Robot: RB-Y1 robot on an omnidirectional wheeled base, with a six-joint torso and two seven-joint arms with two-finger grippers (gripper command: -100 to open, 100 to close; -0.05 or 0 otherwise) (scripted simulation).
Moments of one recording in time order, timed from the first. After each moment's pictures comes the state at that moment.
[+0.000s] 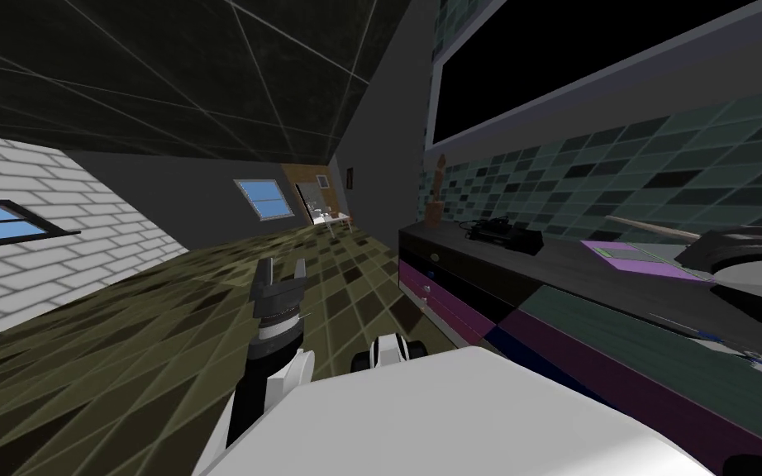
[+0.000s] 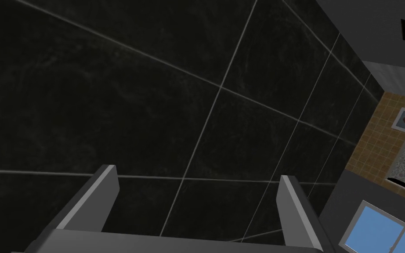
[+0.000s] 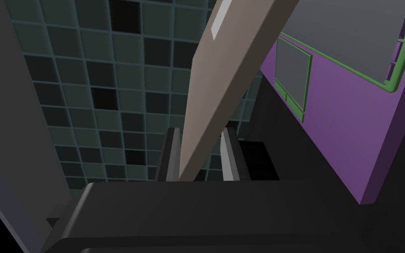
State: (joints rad) left arm 0.52 0.05 -0.02 -2.33 -0.03 -0.60 0.14; right arm 1.59 -1.72 -0.66 -1.23 0.57 0.59 0.33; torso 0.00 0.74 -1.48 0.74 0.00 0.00
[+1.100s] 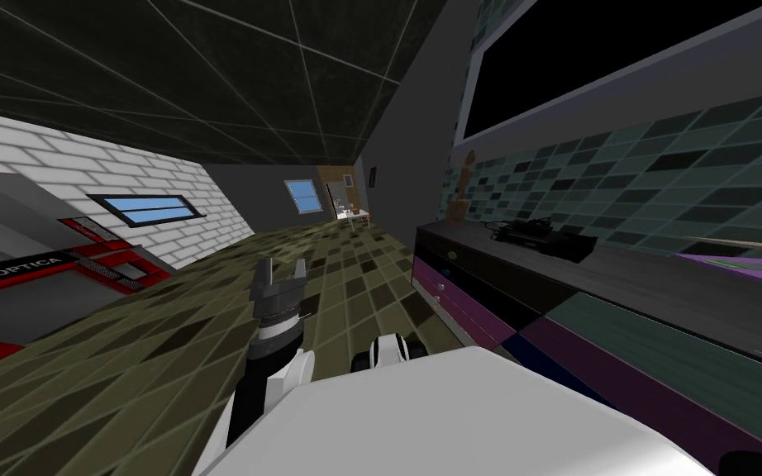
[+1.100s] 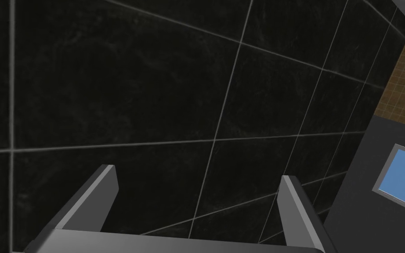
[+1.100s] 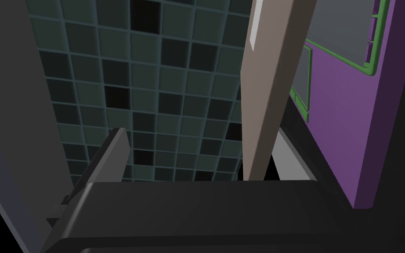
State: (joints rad) left arm 0.52 0.05 -0.02 -2.33 -0.03 -0.60 0.14; right arm 1.57 -1.74 -0.59 -0.95 0.43 0.42 0.38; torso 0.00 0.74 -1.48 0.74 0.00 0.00
